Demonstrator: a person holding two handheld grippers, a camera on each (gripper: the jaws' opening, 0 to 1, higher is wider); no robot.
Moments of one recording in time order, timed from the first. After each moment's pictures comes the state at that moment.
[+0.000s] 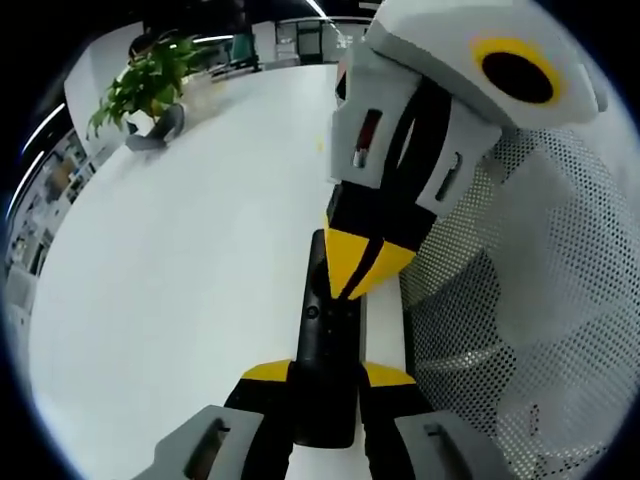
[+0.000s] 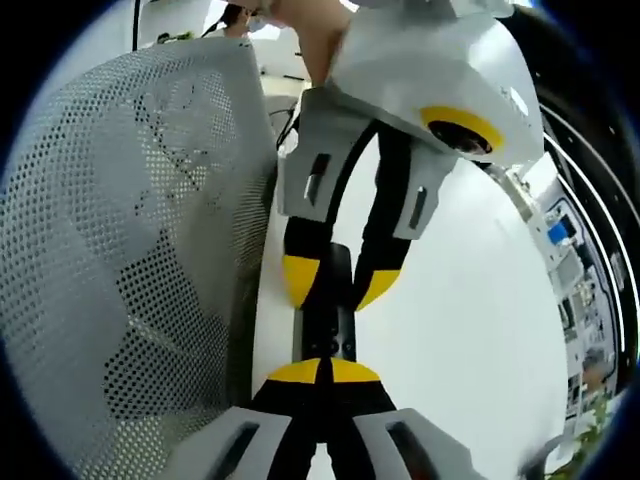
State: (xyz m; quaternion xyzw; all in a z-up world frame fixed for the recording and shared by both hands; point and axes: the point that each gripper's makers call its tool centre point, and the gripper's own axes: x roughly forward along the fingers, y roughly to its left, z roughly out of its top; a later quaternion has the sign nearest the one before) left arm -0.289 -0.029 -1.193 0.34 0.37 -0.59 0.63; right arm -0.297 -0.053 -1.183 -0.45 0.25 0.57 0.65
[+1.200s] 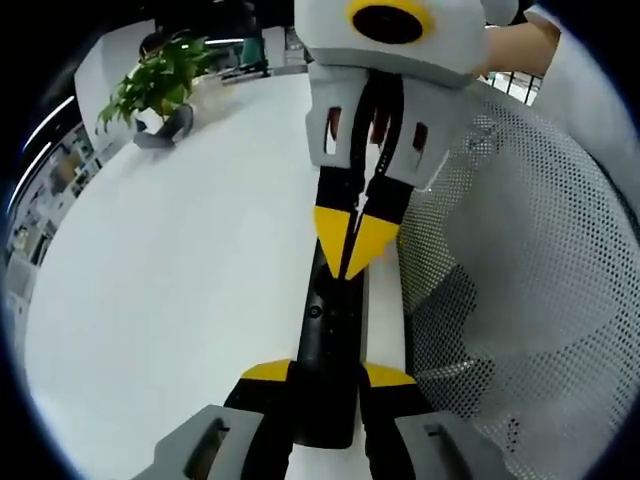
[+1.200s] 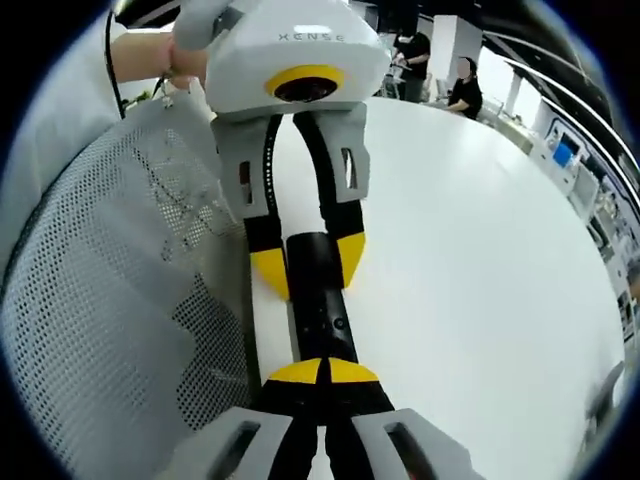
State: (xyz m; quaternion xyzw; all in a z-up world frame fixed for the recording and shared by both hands) left arm -0.289 -0.028 -1.194 0.32 0.36 -0.59 0.65; right arm -0.295 -0.070 -1.183 -0.31 0.36 0.57 0.67
